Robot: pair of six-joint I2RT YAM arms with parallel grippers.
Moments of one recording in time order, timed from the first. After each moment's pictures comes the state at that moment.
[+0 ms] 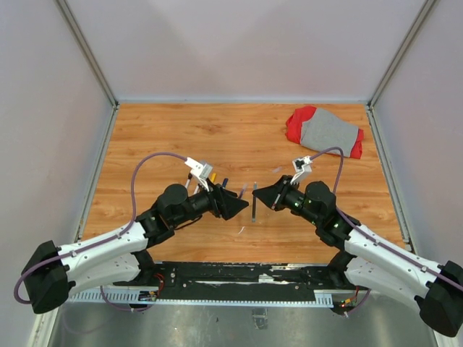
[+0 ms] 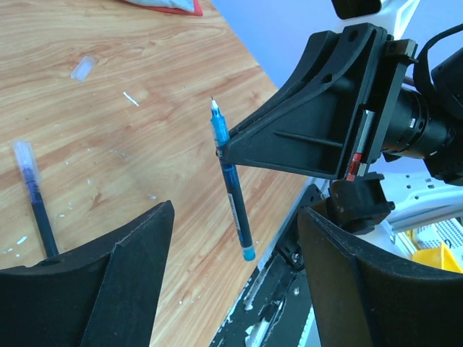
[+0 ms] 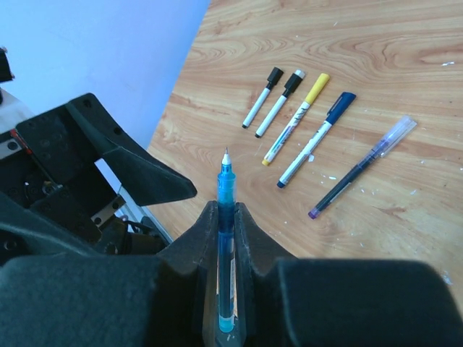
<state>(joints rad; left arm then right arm) -0.91 0.92 0.46 0.37 0.09 -0.66 0.78 0.82 0.45 0.20 -0.06 0.79</state>
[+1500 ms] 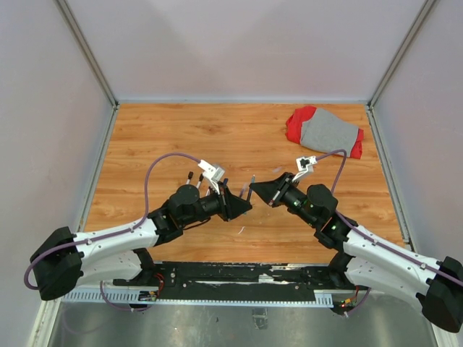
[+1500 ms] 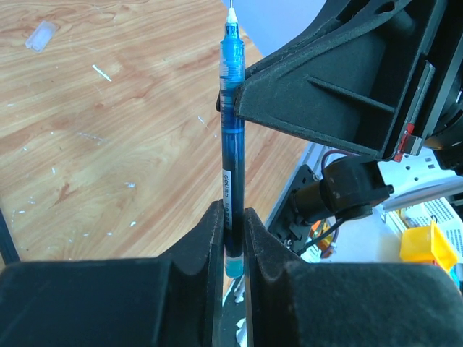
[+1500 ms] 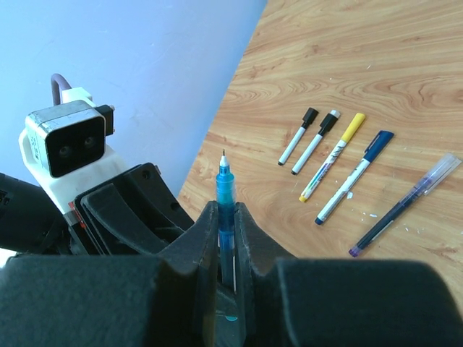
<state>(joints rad) -0.96 1.05 0.46 0.47 0.13 -0.69 0.85 0.84 0.43 0.38 0.05 0.88</state>
